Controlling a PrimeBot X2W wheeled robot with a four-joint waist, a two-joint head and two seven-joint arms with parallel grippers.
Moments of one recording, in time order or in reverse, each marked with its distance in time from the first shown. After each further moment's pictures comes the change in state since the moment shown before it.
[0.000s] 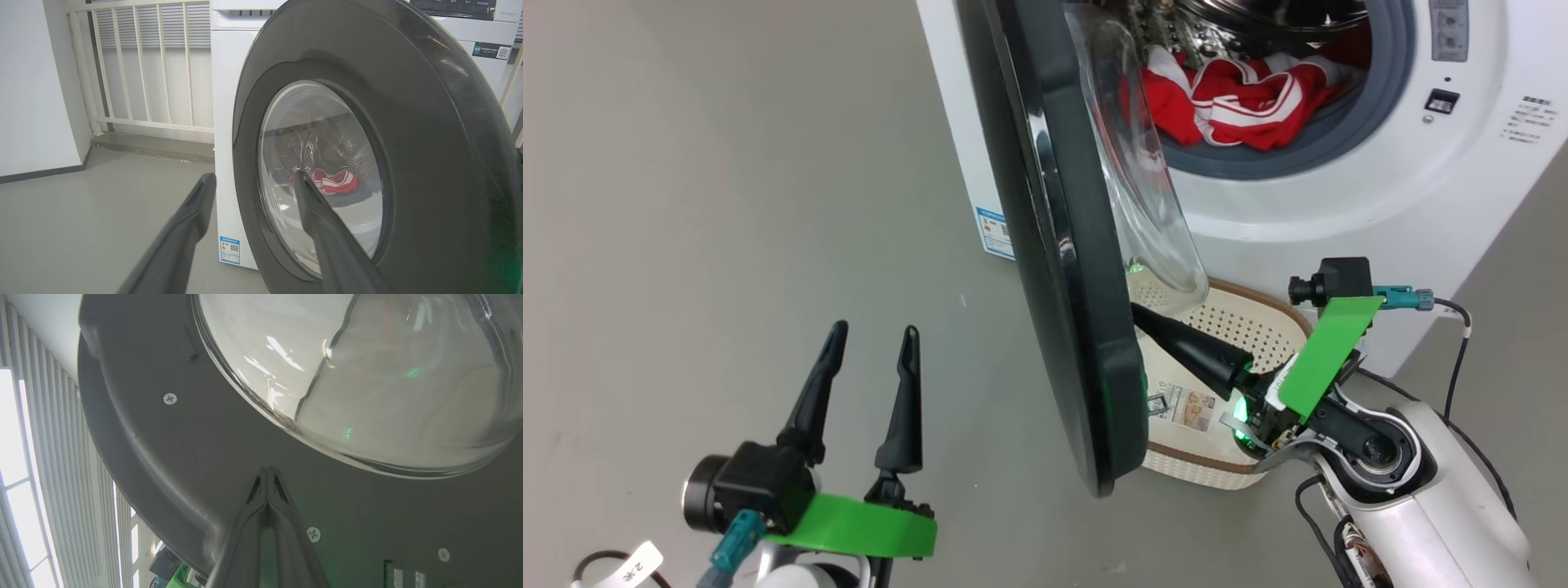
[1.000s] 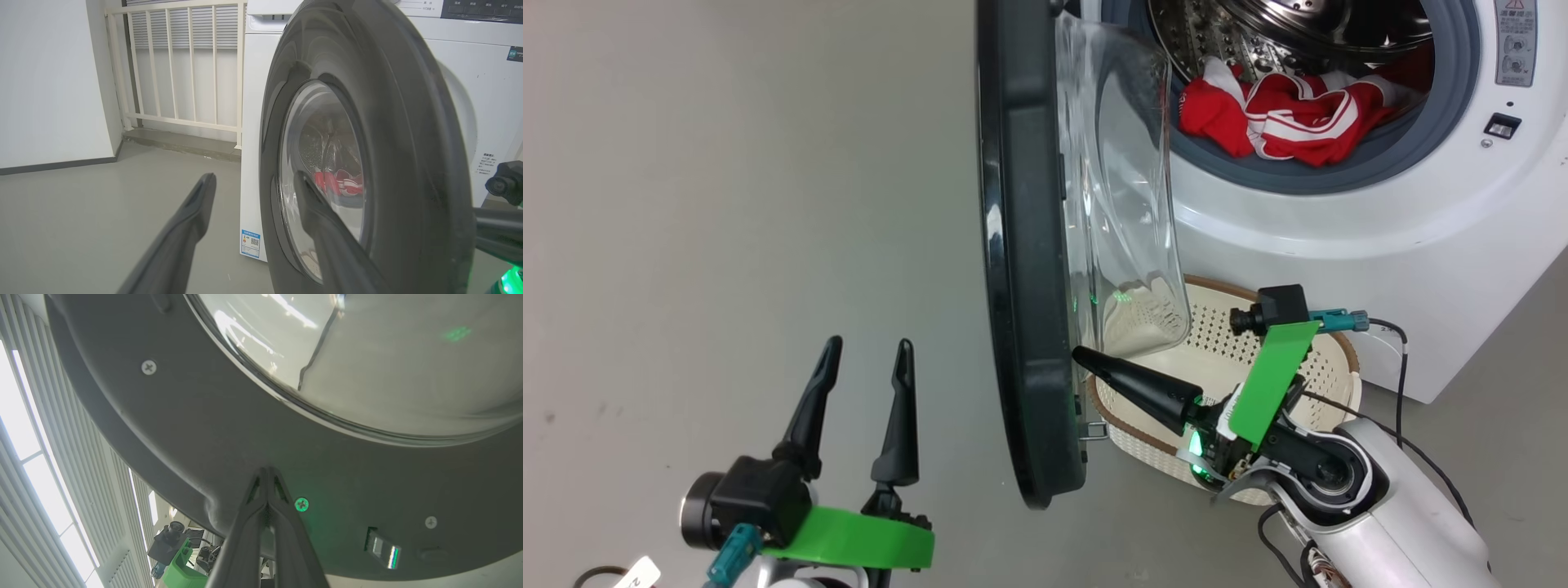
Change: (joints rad) left arm 0.033 0.000 0.002 -0.012 -0.007 0.017 0.000; right arm -0.013 -0.010 0.156 0.031 0.089 0.000 -0.036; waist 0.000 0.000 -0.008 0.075
